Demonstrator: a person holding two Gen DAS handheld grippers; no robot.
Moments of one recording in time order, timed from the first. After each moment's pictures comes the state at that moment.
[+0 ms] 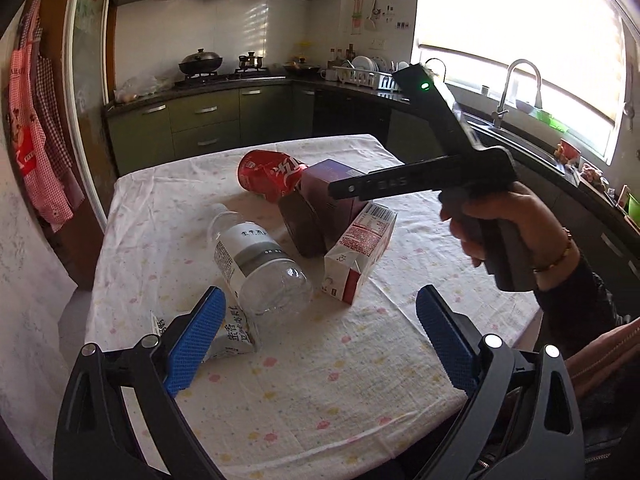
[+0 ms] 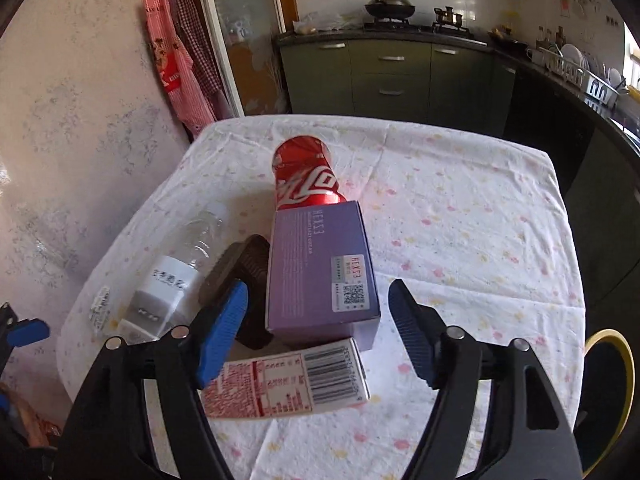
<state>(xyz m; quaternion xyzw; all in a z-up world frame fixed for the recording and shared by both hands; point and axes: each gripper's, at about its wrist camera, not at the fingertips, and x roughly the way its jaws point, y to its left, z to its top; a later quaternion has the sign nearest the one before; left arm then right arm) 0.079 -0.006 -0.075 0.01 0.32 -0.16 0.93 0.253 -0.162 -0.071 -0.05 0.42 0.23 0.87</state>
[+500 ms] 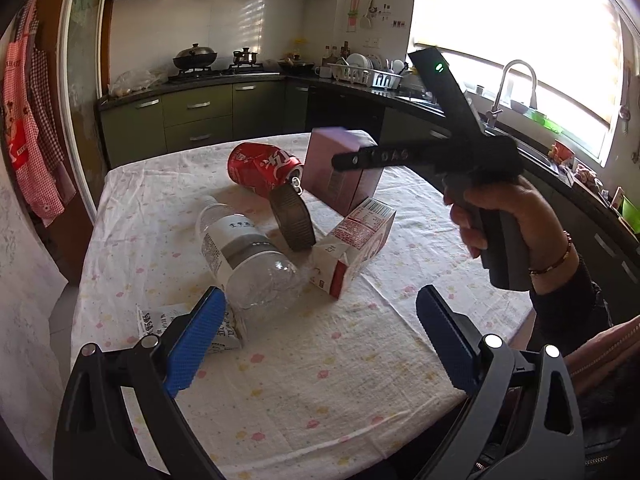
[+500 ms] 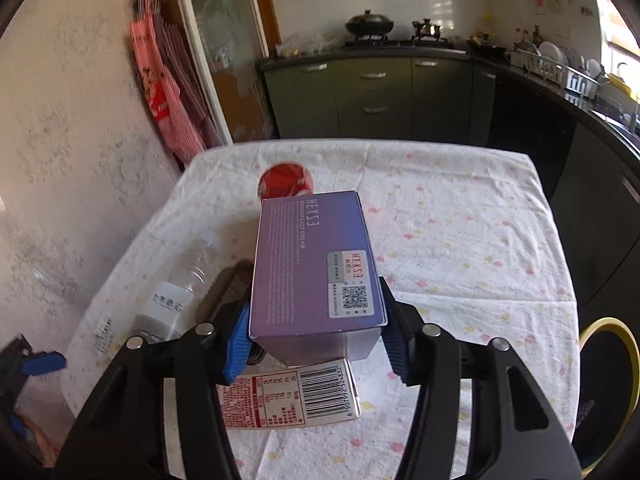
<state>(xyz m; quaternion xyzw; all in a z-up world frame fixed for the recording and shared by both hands) 0.080 -0.015 -0.083 0.01 0.32 -0.17 0.93 0.238 -0.183 -0.050 0.00 0.38 0.22 0.90</state>
